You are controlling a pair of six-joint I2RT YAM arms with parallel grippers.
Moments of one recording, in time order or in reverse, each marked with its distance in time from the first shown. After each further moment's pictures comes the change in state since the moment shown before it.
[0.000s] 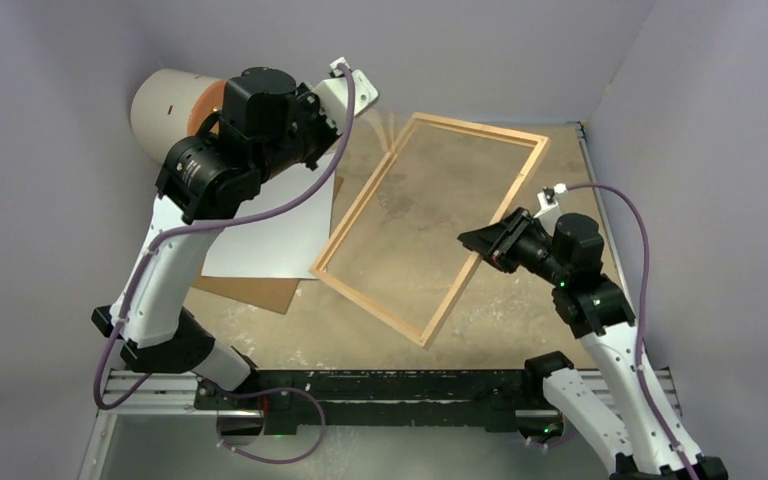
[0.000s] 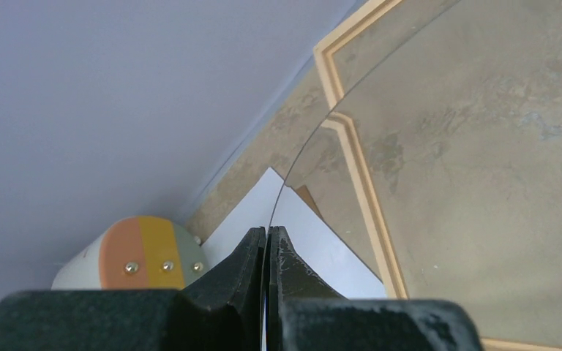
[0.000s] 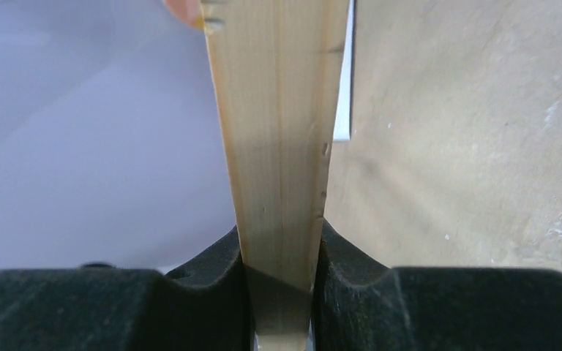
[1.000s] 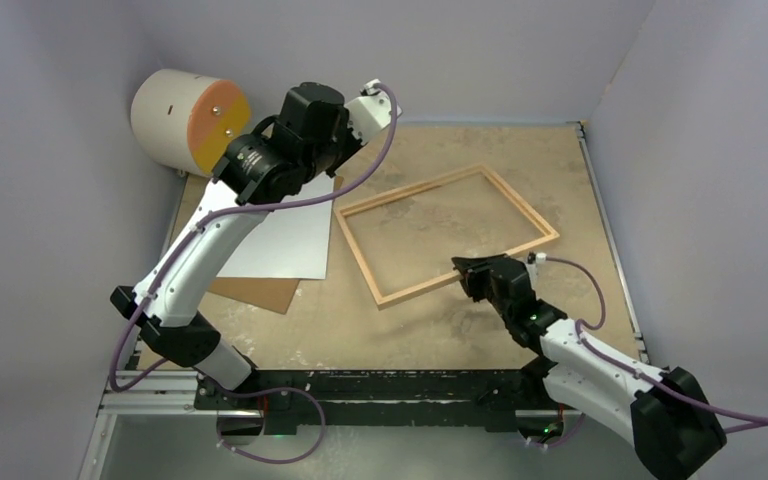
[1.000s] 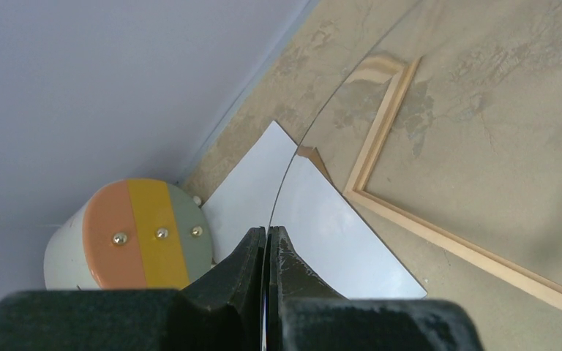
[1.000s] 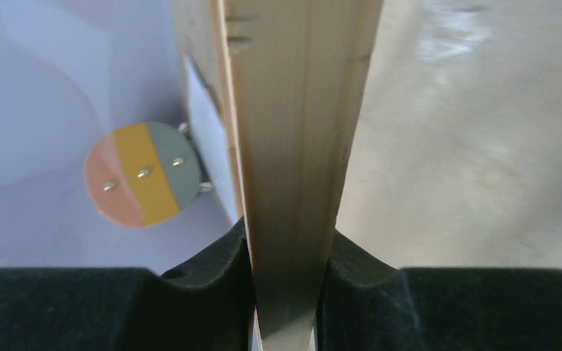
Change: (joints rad) left arm 0.000 0.040 -0.211 0.100 -0.148 0.014; right arm 0.285 0.174 -0.529 0.556 0.718 0.590
